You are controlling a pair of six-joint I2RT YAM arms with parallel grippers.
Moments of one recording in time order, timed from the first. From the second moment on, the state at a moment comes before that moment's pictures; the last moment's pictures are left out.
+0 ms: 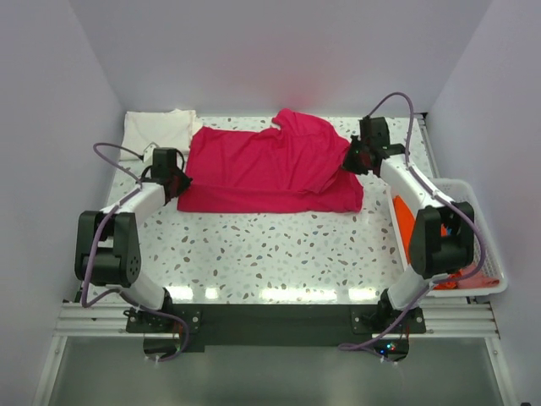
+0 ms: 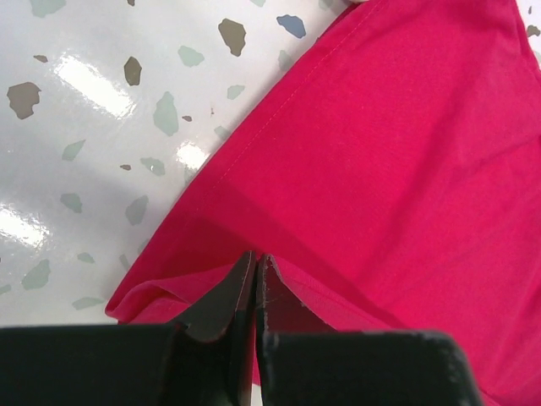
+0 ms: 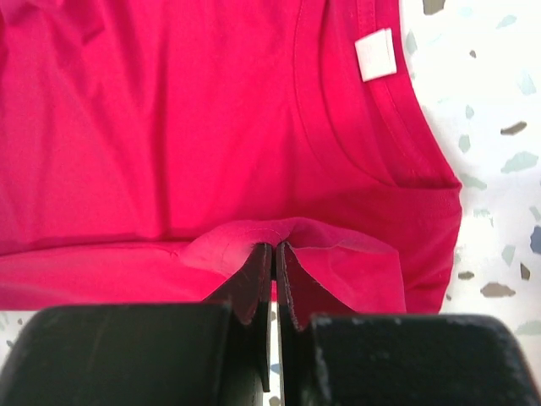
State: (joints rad) left arm -0.04 1.58 0.92 -0.14 -0.17 -0.78; right arm 0.17 1.65 1.31 -0.49 0.00 0.52
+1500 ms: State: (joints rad) left arm -0.03 1.38 0.73 -0.20 -0.21 -0.78; right arm 0.17 1.87 1.47 -0.64 0.20 0.44
